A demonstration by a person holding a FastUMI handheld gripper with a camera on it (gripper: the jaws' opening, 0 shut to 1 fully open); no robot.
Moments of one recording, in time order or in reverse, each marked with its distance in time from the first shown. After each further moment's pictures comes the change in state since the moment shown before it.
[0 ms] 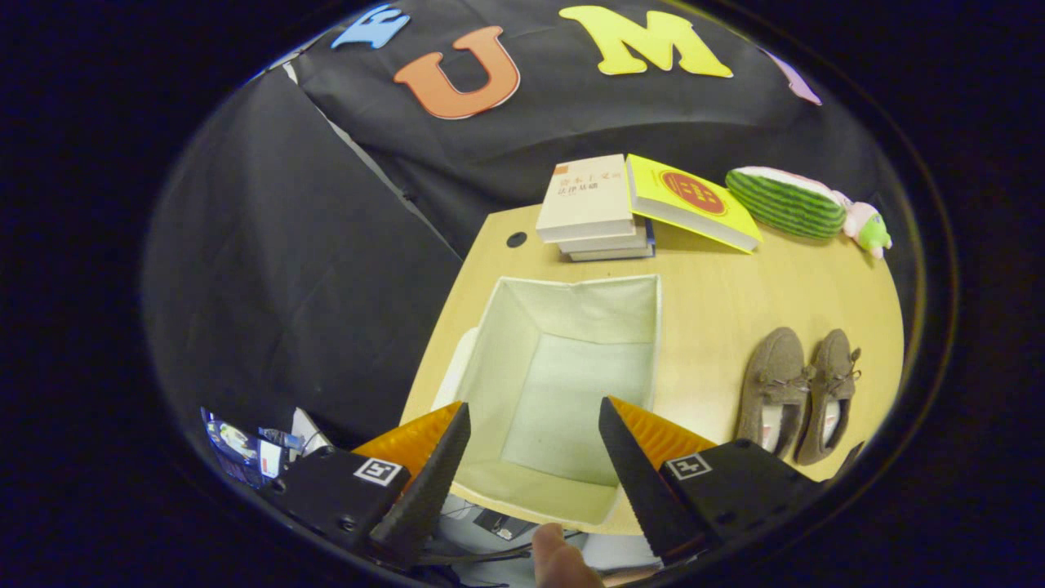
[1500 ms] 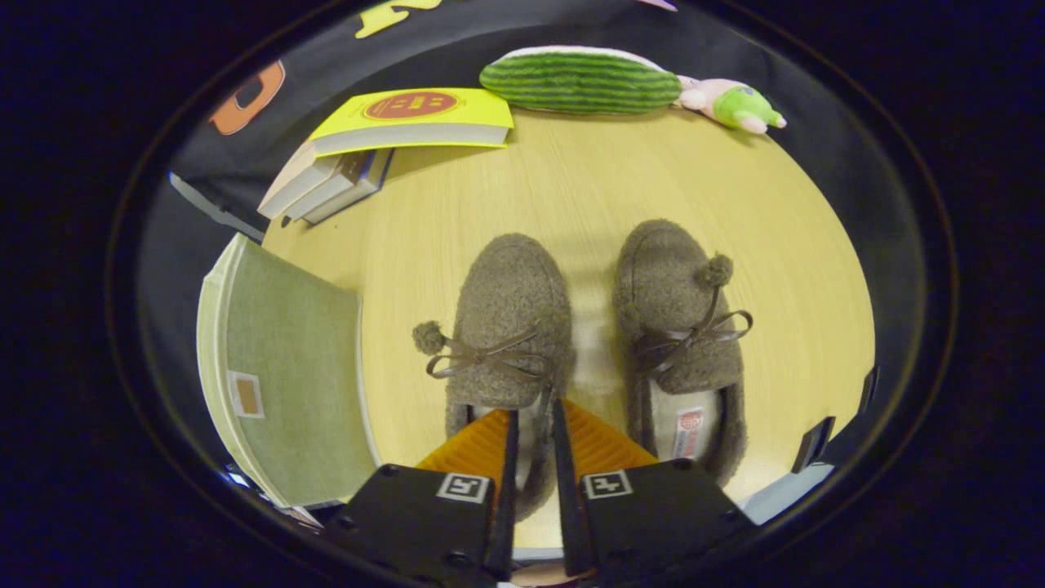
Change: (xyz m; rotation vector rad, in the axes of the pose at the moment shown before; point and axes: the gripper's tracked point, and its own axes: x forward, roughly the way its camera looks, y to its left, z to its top) arm 0.032 -0.303 -0.076 0.289 0.235 -0.368
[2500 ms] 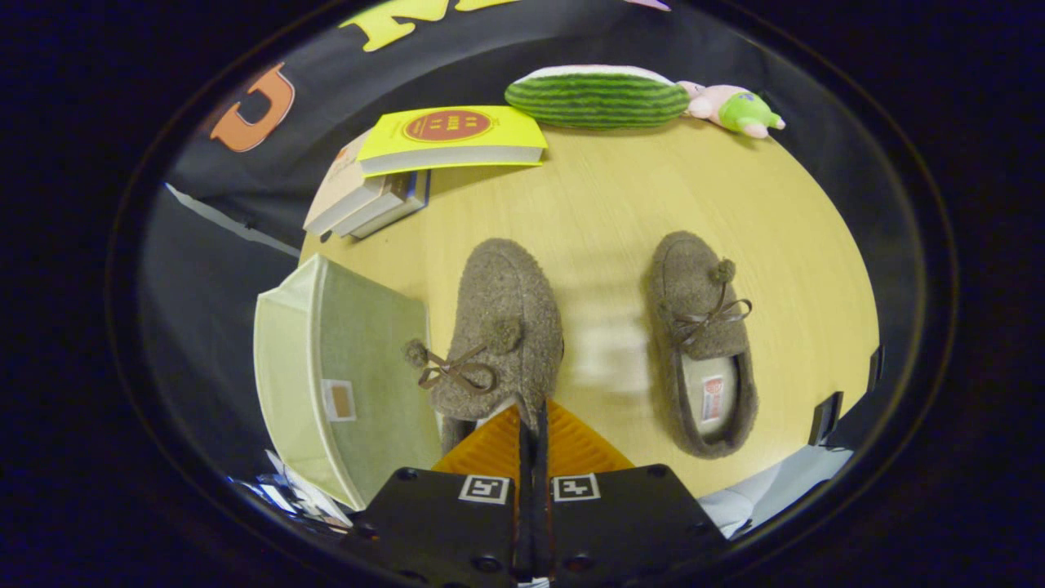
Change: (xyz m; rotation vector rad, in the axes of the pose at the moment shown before) arm -0.076 0.064 0.002 0.039 -0.022 0.114
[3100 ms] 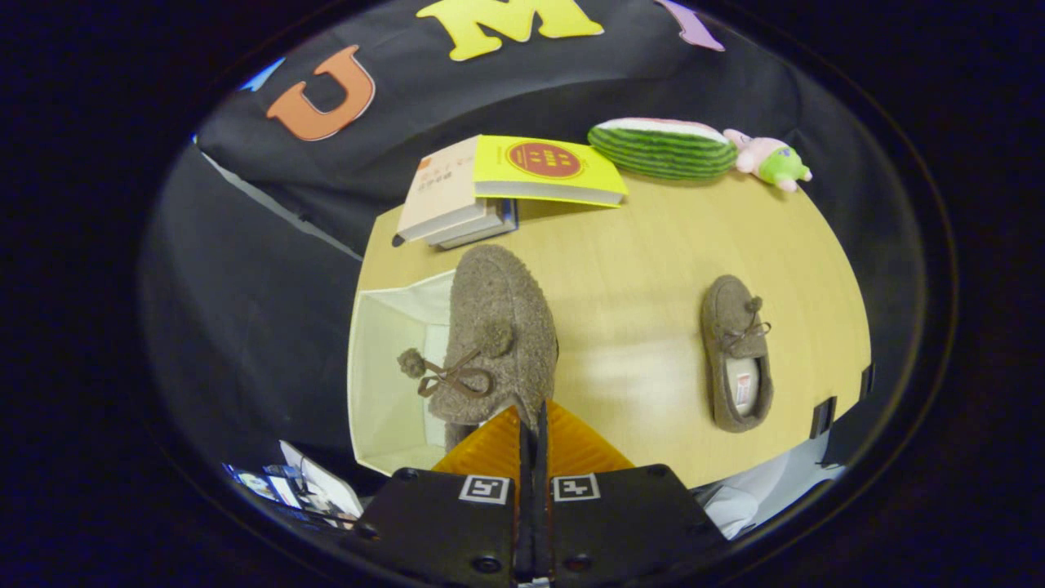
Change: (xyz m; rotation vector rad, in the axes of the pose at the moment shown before) arm -0.074 0.112 -0.004 -0.094 -0.078 0.063
